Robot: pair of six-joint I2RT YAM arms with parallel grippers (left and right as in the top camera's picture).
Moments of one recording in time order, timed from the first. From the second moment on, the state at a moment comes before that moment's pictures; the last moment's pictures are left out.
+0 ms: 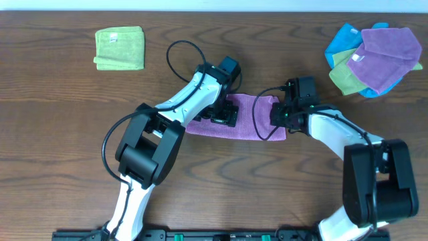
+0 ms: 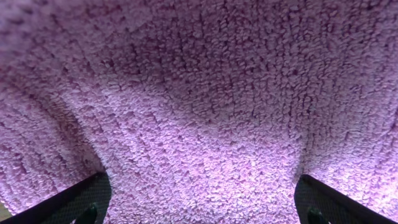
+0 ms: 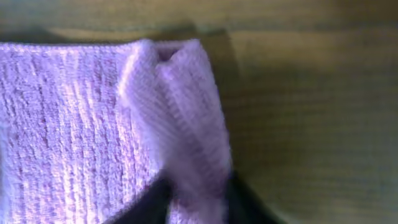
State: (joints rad) left arm -0.58 2.22 1.70 -1.05 0.09 -0.36; right arm 0.16 1.79 0.91 -0.28 -0.14 0.29
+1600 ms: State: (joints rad) left arm -0.44 2.14 1.70 -1.09 0.09 -0.36; right arm 0.31 1.55 1.01 -0.46 -0.20 0.37
